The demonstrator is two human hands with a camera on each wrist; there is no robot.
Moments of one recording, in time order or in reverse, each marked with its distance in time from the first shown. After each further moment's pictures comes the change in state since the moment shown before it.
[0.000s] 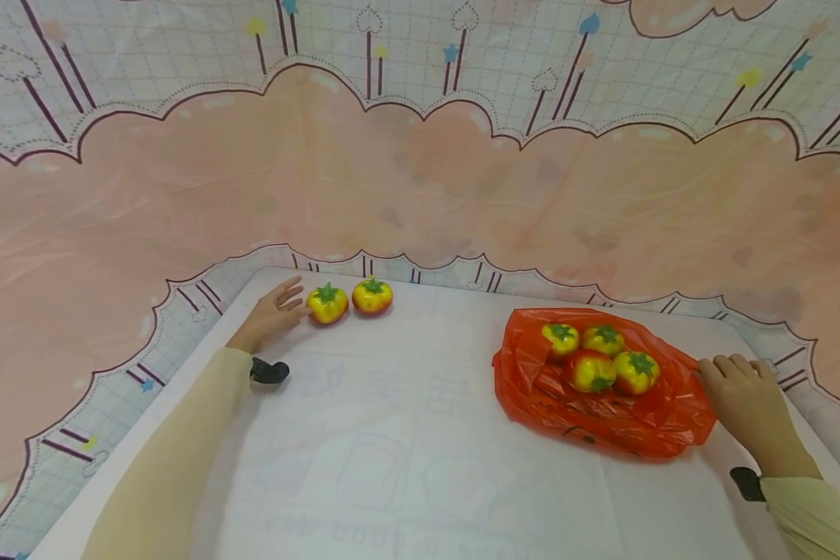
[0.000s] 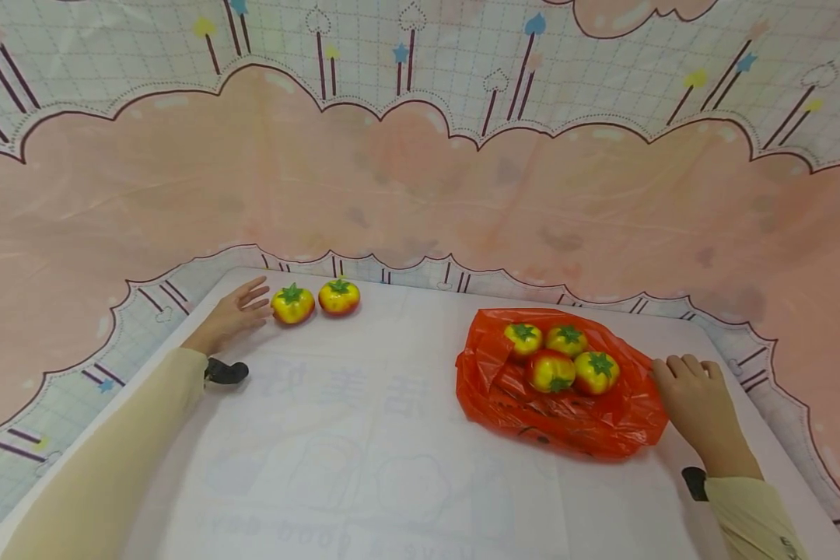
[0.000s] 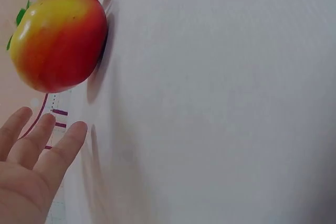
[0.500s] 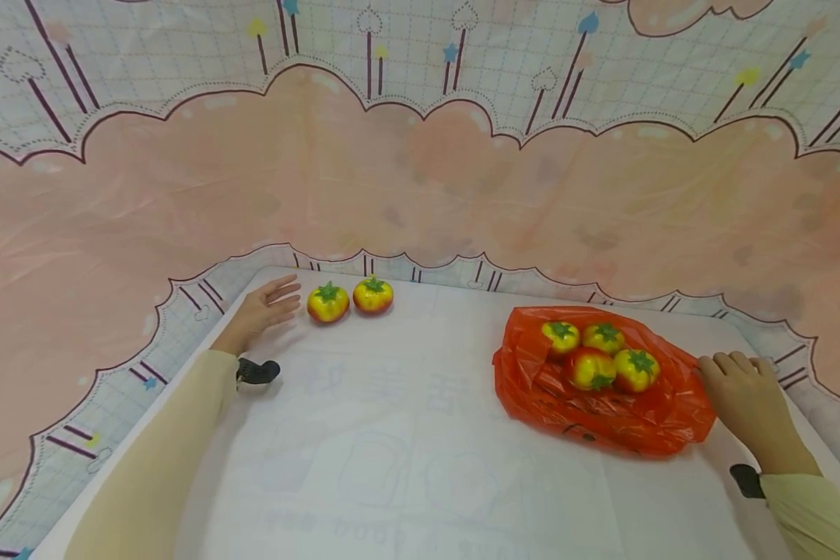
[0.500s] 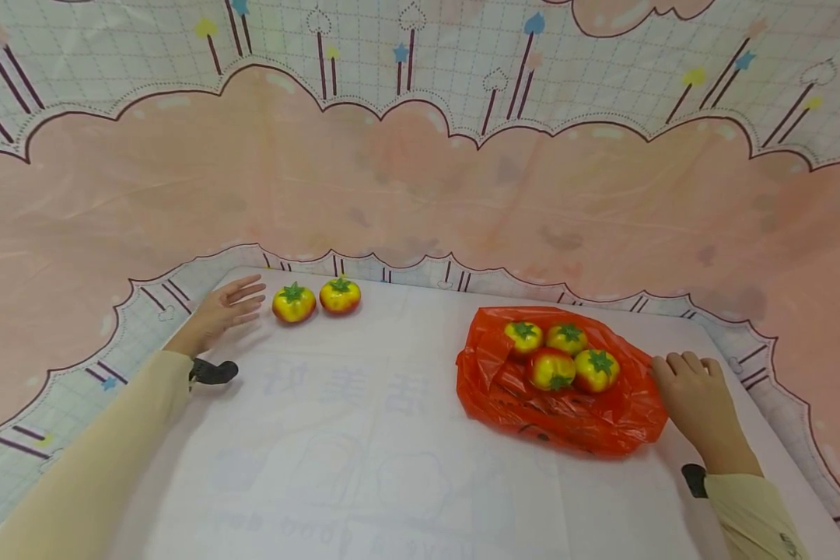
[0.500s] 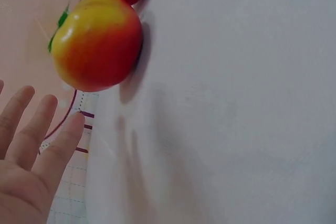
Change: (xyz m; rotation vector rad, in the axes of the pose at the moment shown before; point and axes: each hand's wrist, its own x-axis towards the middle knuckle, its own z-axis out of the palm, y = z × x) left_hand -0.022 0.017 -0.009 -0.058 -0.004 0.033; right_hand 0.000 0.001 0.003 0.015 0.097 -0.032
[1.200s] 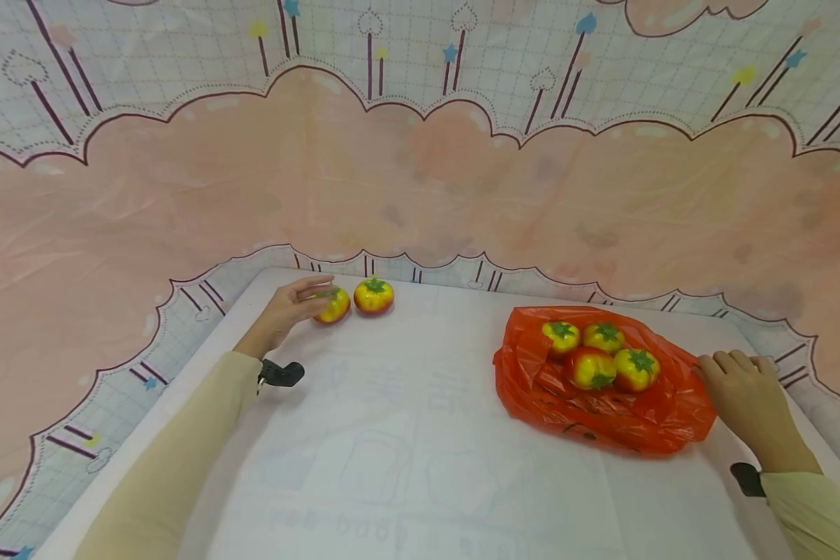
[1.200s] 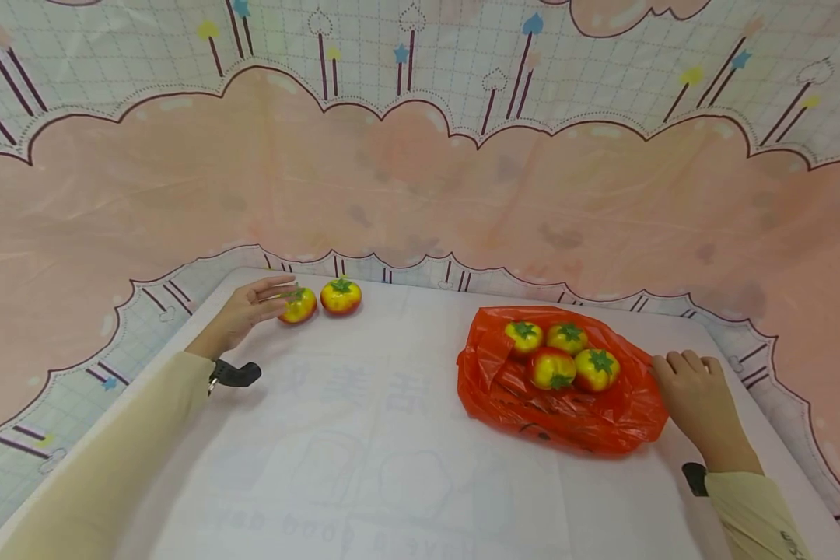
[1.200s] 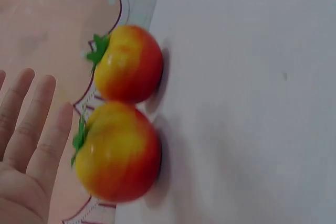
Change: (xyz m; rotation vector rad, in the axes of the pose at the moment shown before) left_hand 0.006 0.019 0.041 0.010 -0.049 0.115; right_hand -0.001 -0.002 0.001 -0.005 0.031 -0.010
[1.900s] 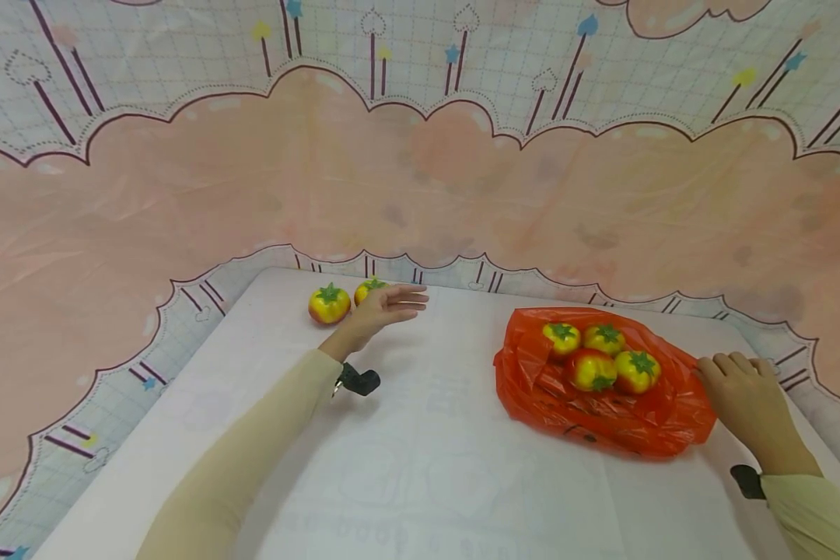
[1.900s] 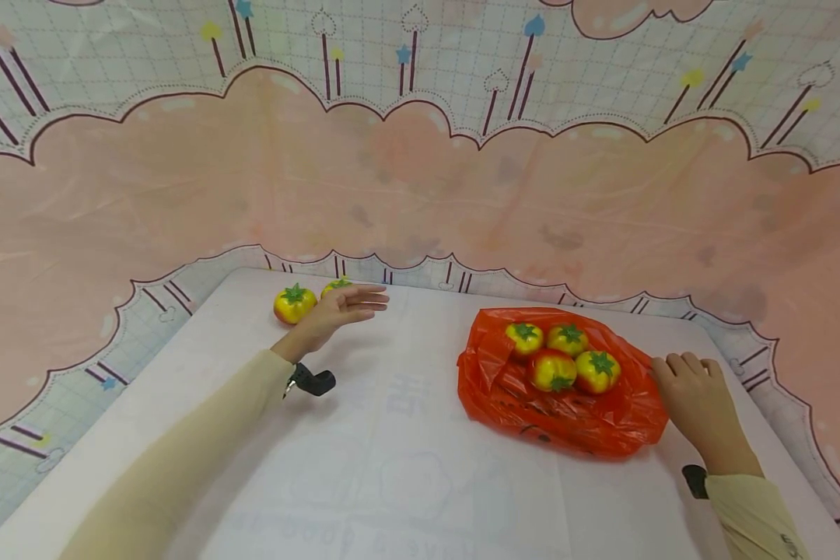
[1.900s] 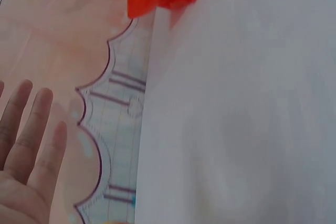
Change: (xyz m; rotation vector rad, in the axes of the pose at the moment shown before) left_hand 0.030 0.032 0.109 -0.105 -0.244 0.168; right_hand 0.000 -0.003 -0.001 -0.006 -0.019 0.007
